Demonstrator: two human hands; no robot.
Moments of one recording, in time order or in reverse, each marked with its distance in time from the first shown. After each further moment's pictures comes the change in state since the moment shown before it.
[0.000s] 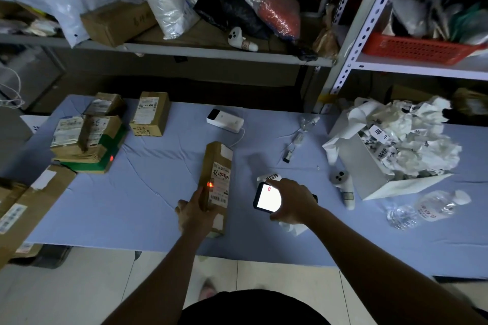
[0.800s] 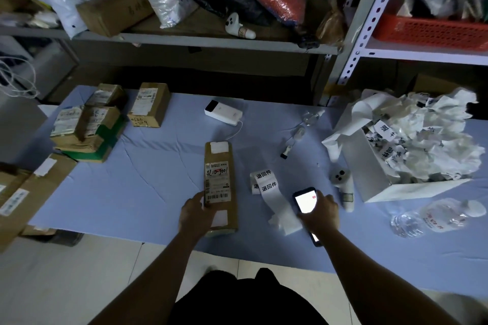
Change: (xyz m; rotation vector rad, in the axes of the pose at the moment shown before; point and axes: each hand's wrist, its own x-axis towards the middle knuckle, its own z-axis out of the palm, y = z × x) left_hand -0.018 0.023 0.032 -0.026 -0.033 -0.023; right_hand -0.003 0.118 0.062 0.299 0.186 0.520
